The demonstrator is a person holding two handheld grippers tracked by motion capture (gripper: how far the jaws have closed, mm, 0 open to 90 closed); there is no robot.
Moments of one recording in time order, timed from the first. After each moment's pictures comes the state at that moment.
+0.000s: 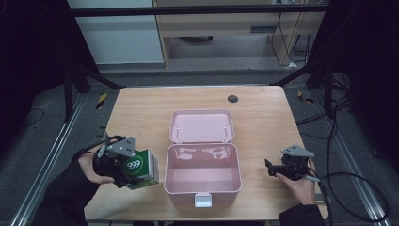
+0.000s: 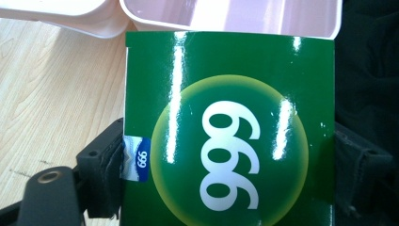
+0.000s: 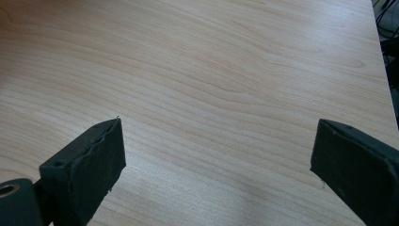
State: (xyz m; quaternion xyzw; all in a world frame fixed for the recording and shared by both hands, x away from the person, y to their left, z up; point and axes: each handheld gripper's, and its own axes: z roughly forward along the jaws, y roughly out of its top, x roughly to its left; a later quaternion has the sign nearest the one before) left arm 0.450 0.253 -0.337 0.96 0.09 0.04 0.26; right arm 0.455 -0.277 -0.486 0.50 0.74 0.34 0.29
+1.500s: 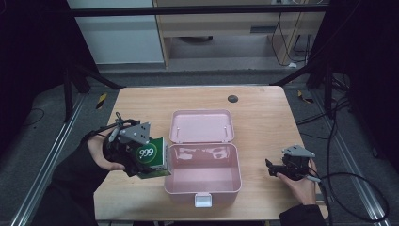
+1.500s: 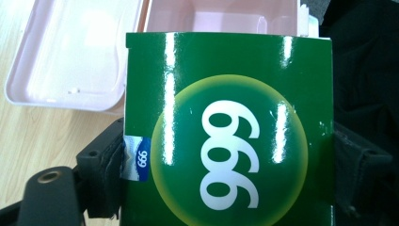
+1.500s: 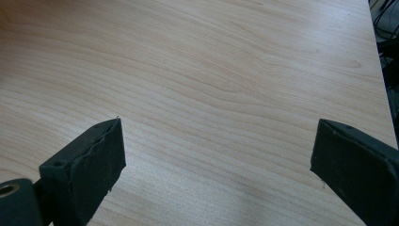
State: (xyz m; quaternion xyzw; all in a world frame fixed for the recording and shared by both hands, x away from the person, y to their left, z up) left arm 0.454 0.203 -0.280 0.96 0.03 0.05 0.26; right arm 0.455 -0.279 -0.486 0.50 0.74 0.34 0.29
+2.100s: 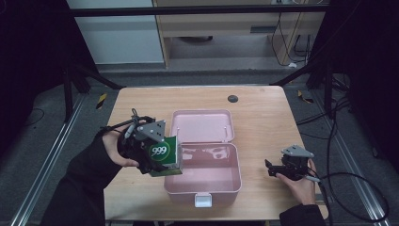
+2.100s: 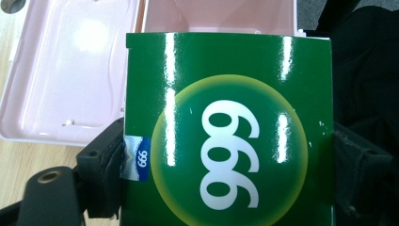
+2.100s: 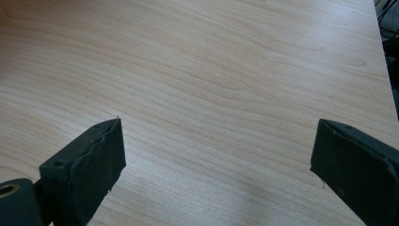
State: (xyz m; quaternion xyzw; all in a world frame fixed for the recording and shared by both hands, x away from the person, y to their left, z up) left arm 0.461 0.169 -0.278 0.97 0.01 0.04 0.25; right arm 0.456 -0.278 -0.489 0.49 0.75 0.34 0.29
